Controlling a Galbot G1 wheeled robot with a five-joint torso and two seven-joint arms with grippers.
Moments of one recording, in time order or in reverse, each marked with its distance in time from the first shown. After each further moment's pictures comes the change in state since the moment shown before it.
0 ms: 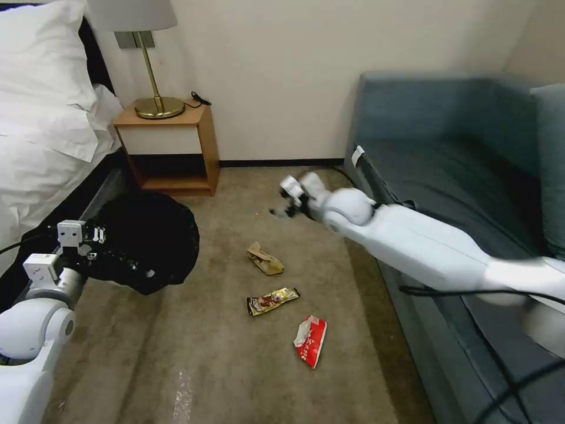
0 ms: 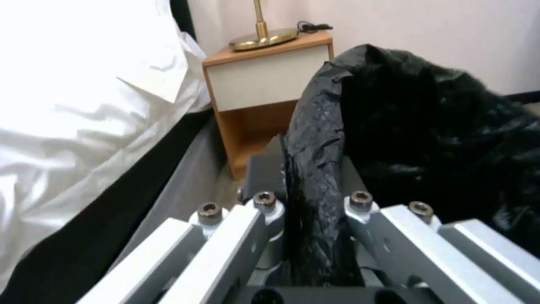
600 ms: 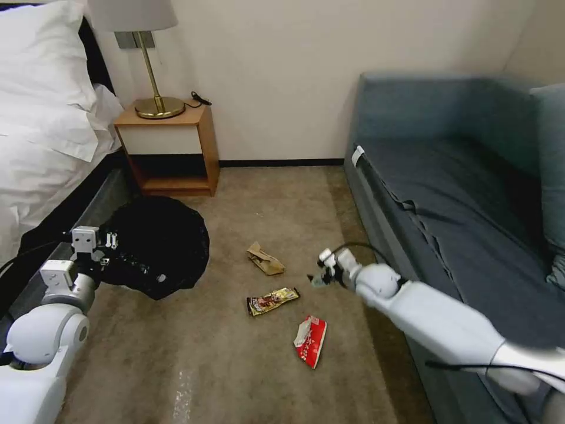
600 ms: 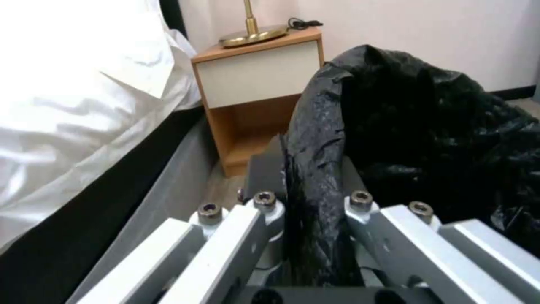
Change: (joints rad) left arm 0.006 -0.017 0.043 -0.006 0.023 -0.015 -0.020; right arm -0.425 0.023 0.195 -0.136 -0.302 0.146 -0.094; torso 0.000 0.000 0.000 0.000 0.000
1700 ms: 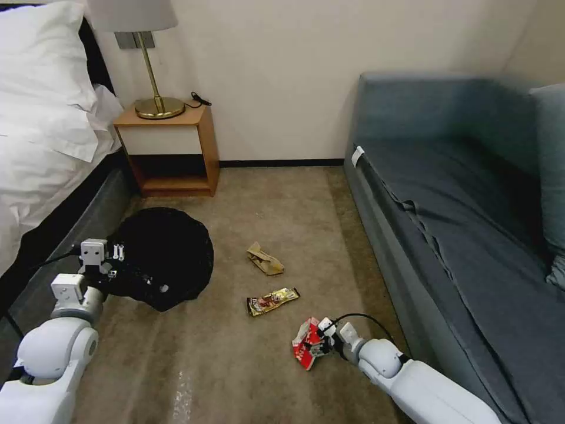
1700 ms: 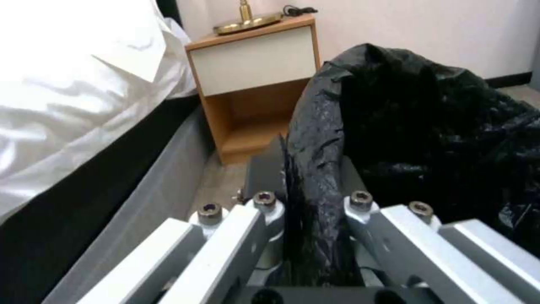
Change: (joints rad) left arm 0.047 -0.067 0.009 -0.019 0.069 -0.014 0.003; right arm -0.336 0.082 0.156 -0.029 -0.212 0.146 -0.100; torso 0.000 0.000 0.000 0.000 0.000
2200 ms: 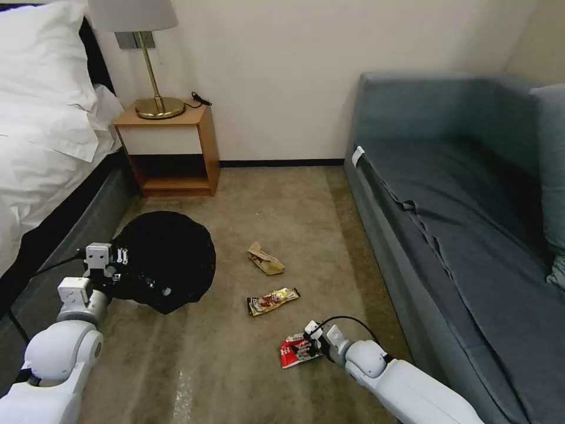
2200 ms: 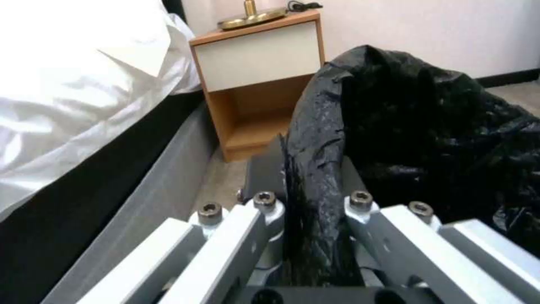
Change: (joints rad) left arm 0.001 -0.006 -0.008 0.006 0.007 -0.001 0.000; right arm 0.023 0.046 -0.042 -0.076 -0.013 0.050 -0.048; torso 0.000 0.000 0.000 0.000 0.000
